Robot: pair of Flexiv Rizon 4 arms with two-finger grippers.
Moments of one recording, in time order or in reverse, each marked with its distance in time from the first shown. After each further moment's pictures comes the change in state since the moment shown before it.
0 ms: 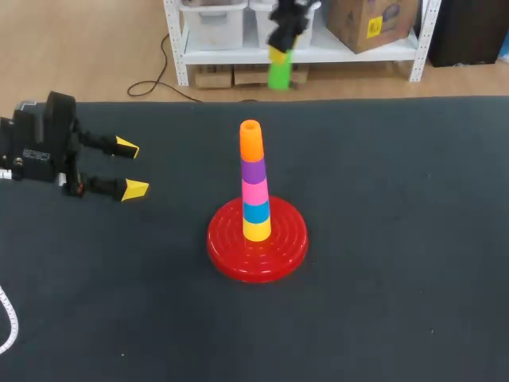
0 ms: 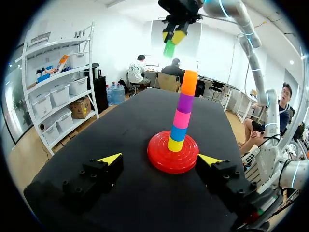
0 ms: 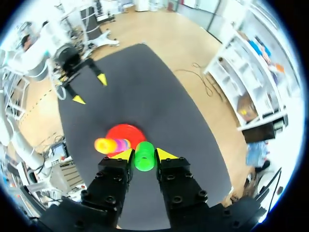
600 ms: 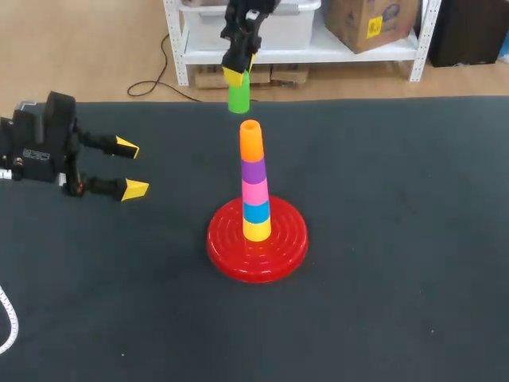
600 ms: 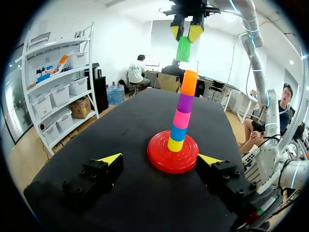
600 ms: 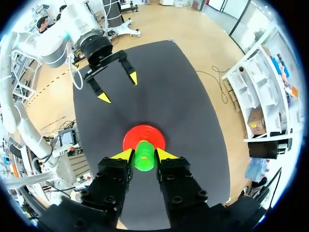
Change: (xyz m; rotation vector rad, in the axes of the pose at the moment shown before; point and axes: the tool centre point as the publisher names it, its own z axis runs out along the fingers) left arm 0.000 0.000 0.000 0.000 0.000 0.000; right arm -0.021 0.056 0.011 -0.094 0.076 -0.113
